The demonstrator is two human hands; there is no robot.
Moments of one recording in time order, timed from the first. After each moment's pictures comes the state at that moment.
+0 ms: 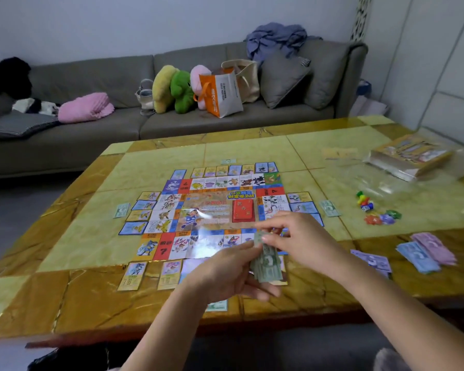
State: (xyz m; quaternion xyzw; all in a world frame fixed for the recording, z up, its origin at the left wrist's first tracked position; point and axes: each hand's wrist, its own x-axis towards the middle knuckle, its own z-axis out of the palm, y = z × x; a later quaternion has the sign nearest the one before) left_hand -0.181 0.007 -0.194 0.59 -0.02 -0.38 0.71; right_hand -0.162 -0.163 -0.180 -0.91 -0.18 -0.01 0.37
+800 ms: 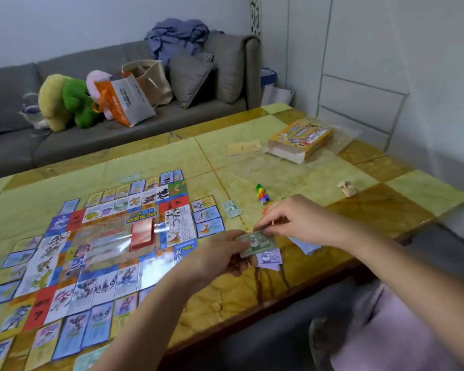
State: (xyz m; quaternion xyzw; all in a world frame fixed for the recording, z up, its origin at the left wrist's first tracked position) left_hand -0.144 -0.160 -0.191 0.71 -0.14 -0.37 0.58; right_hand -0.164 -0.357 -0.173 -0.94 -0.13 0.04 0.31
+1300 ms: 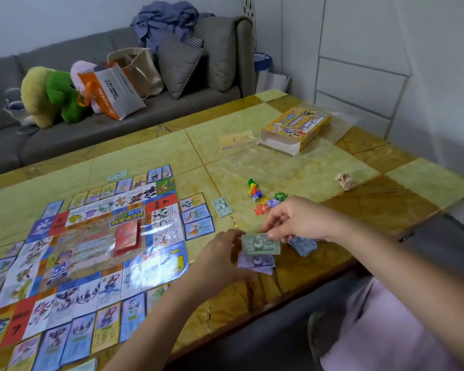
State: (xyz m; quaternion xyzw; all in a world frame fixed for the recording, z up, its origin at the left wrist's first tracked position) left_hand -0.128 -0.180 -0.236 0.91 -0.23 -0.17 0.30; right_hand -0.142 -0.389 -0.206 -0.87 -0.01 0.17 0.46
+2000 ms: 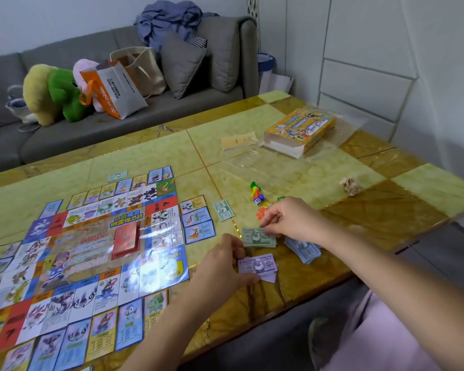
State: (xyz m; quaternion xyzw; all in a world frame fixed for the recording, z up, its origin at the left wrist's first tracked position) left_hand -0.130 -0.184 -0.247 0.92 -0.20 -0.13 0.30; right_hand -0.119 -0.381 -0.225 -0.92 0.01 0.05 0.39
